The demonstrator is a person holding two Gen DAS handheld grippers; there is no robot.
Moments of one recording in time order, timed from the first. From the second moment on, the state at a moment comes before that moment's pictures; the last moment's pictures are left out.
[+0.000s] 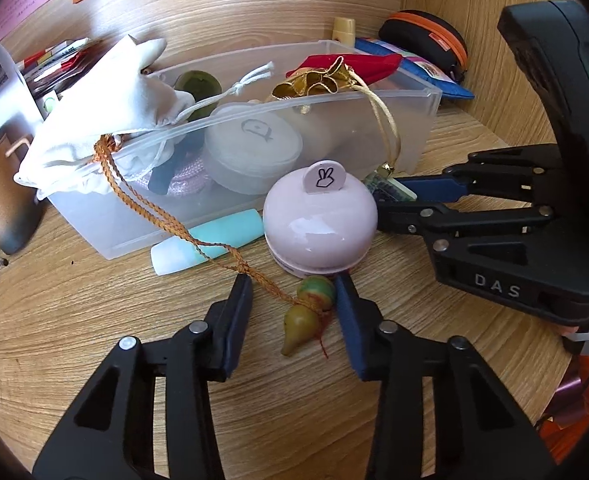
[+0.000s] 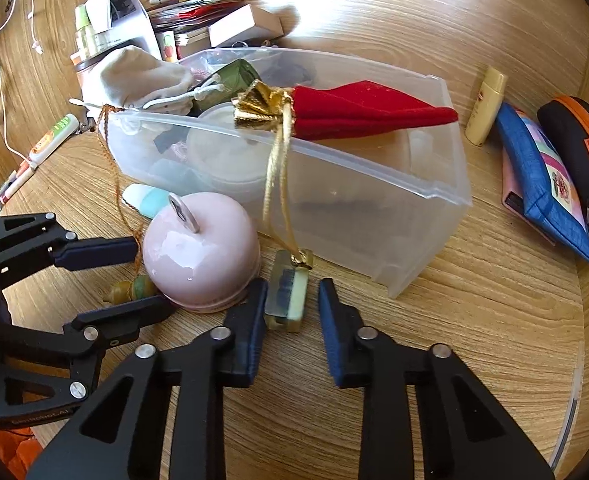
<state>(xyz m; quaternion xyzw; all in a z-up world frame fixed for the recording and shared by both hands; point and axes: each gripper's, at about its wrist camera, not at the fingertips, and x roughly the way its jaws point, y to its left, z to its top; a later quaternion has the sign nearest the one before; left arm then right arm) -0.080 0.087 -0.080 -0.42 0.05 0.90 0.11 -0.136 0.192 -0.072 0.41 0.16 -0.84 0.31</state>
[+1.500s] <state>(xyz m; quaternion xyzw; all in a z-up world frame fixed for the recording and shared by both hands) -0.058 0.029 -0.020 -0.35 -0.03 0.93 0.09 -0.097 0.205 0.002 0.33 0.10 -0.87 0.34</state>
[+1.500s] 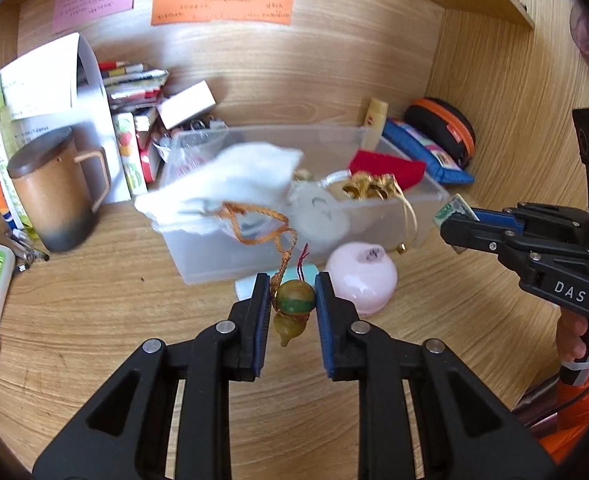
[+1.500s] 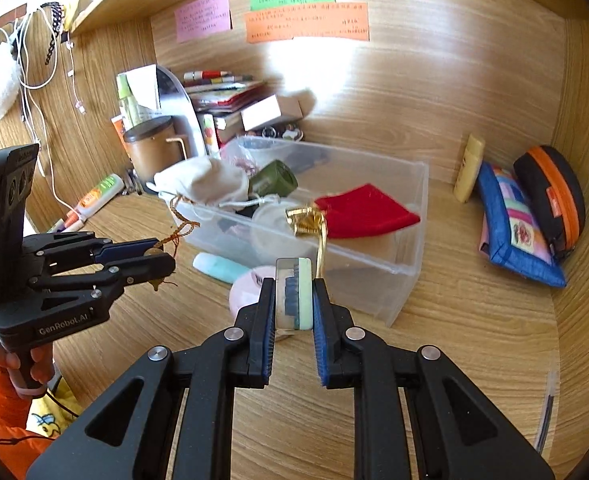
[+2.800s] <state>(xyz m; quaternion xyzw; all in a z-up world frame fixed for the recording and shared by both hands) -0.141 0.004 -0.004 -0.36 -0.04 0.93 0.11 -0.132 0.209 -0.035 0.40 0.10 -0.86 0.31</state>
